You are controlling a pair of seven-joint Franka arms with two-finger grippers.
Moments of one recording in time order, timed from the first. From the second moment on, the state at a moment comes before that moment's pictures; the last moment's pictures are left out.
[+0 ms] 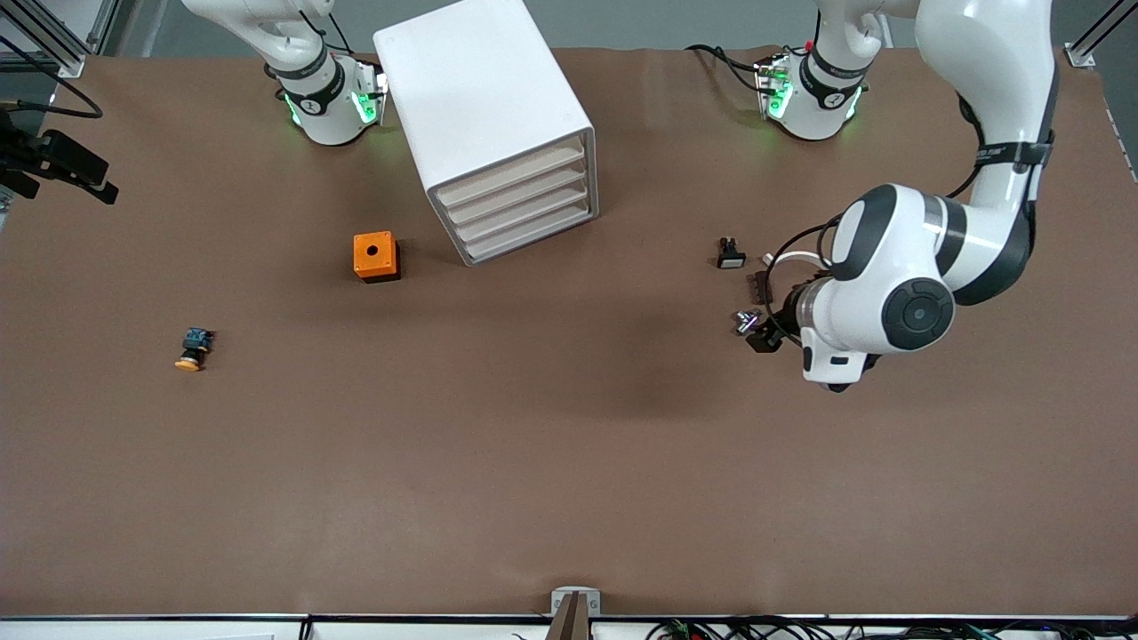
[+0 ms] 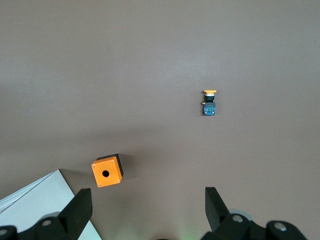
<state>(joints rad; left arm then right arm) -0.22 0.45 -0.11 -1.59 -0.18 1.70 -1.13 -0.02 -0.14 -0.05 -1.65 -0.01 1.50 0.03</state>
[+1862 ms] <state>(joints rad) -0.41 0.79 -0.11 -1.46 -0.92 1.39 -2.09 -0.02 -0.14 -0.05 -1.65 -0.01 1.51 0.03</state>
